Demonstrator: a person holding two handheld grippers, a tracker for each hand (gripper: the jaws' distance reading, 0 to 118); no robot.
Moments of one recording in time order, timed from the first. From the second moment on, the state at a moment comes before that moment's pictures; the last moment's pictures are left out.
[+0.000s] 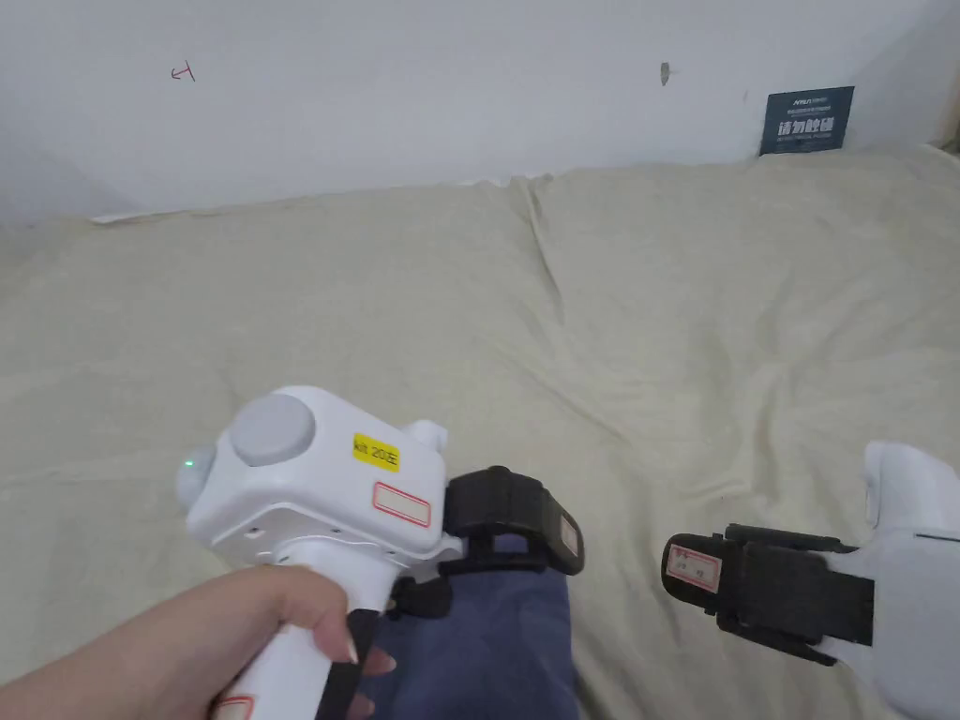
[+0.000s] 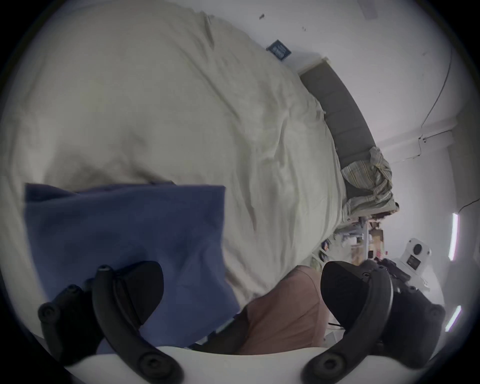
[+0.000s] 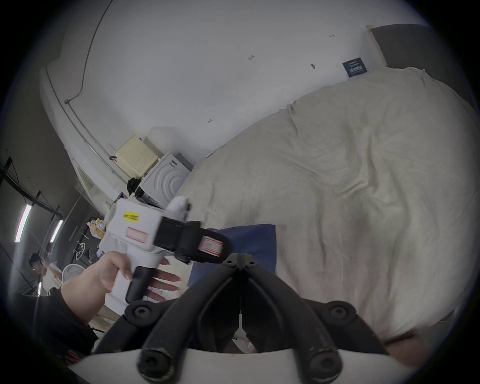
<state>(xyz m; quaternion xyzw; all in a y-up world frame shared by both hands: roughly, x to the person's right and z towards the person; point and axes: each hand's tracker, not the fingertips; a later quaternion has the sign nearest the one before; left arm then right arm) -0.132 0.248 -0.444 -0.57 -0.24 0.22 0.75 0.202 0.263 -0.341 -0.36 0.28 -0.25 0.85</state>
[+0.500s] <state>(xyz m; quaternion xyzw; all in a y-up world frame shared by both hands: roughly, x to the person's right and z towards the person) -0.090 0.194 -0.439 -0.55 -0.21 0.03 0.81 0.199 0.257 -0.342 -0.37 0.27 -0.25 0.86</state>
